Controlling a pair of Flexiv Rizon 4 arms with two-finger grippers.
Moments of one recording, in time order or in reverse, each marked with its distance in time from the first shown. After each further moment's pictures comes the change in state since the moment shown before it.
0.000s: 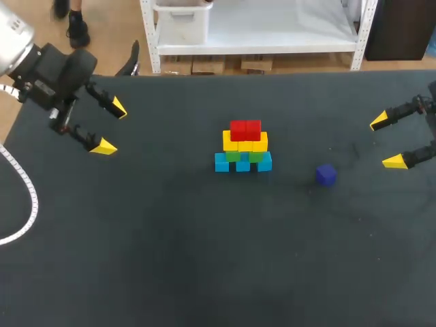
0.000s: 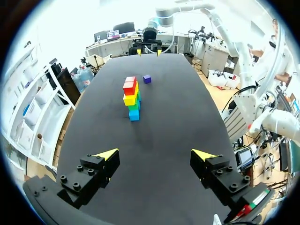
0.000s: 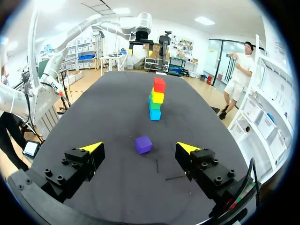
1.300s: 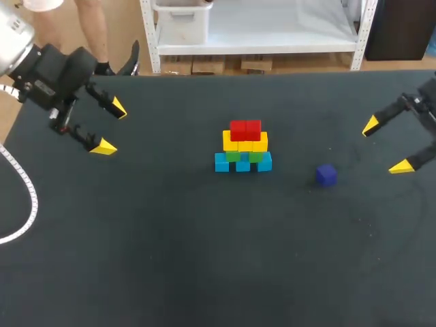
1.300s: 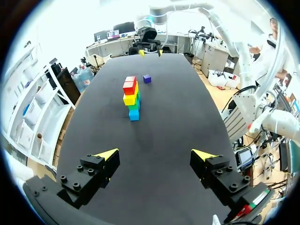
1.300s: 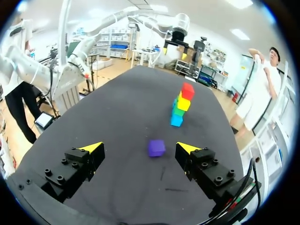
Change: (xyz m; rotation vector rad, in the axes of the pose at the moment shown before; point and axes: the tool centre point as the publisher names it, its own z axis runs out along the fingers) left arm 0.000 0.000 0.000 0.000 0.001 0.000; right arm 0.000 0.016 0.002 -0.236 0.020 -0.270
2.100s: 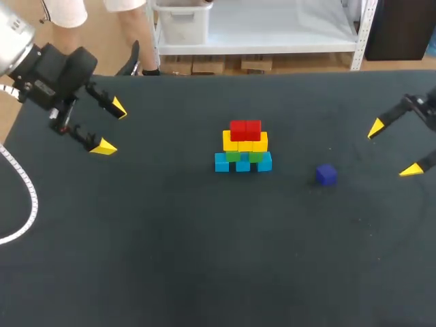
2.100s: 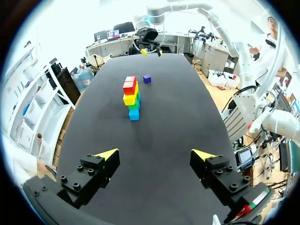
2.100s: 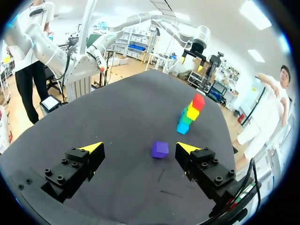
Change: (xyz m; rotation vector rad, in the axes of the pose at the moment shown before) left arm 0.000 0.000 0.000 0.000 0.000 0.000; right arm 0.008 0.007 -0.006 -0.044 -0.028 -0.184
